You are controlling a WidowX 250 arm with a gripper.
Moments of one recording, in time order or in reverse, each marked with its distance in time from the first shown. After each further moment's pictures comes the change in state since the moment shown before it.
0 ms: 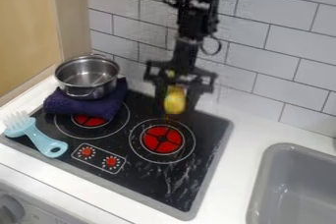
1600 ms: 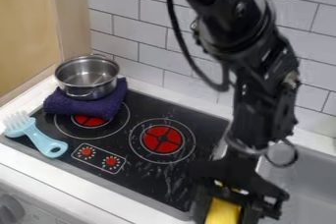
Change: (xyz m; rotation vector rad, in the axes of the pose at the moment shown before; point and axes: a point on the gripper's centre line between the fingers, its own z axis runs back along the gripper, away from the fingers) arm -0.161 -0.052 -0.045 -0.033 0.006 -0.249
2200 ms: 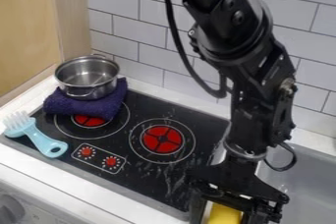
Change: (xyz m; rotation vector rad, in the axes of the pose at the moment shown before) arm -0.002 -0.003 -0.004 -0.017 0.015 0.003
